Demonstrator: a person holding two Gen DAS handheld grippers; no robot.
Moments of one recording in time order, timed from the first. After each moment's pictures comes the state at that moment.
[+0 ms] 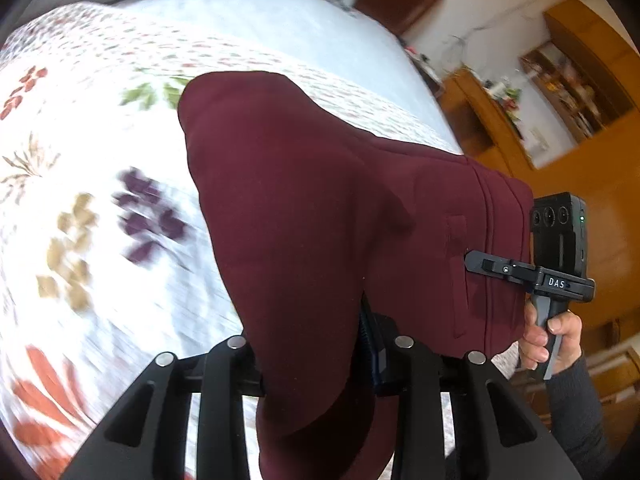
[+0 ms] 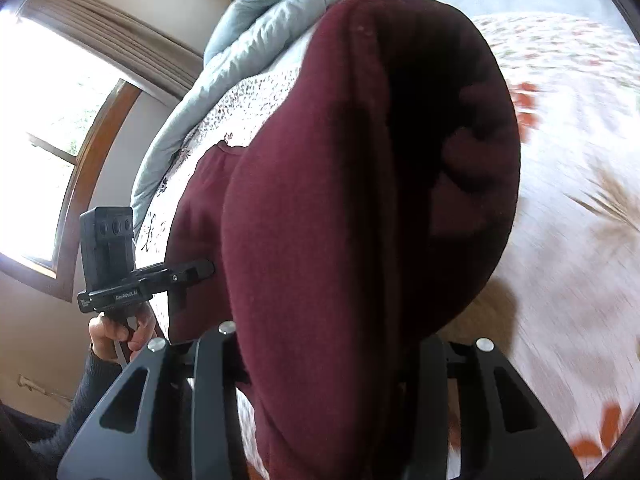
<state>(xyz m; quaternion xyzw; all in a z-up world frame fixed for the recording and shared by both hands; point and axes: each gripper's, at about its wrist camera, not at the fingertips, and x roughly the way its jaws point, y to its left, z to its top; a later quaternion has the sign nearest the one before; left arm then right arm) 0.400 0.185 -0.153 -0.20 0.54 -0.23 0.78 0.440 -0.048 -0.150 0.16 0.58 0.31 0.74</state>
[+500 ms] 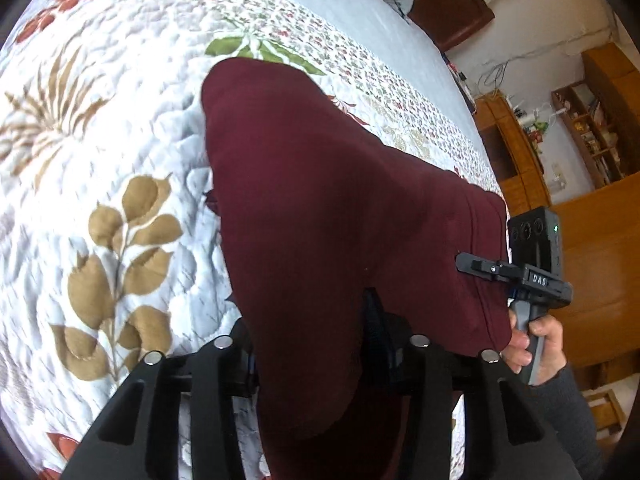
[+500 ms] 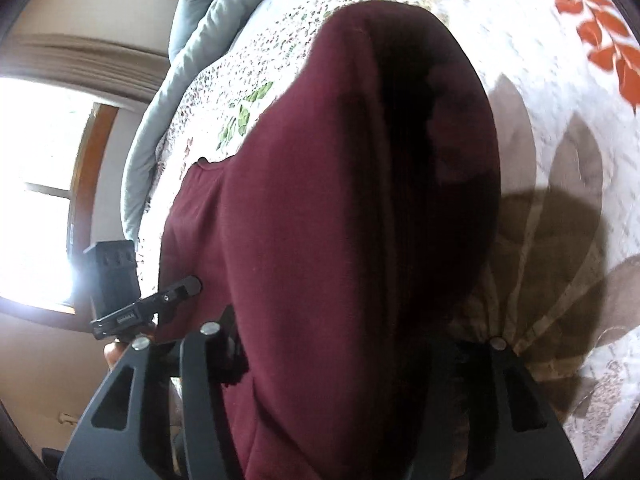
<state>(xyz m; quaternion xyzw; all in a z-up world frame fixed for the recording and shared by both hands) 0.417 0.257 -0.231 -0.27 0.56 -0.20 0.76 0.490 -0.044 -0.253 0.23 0.62 0.31 0.68</state>
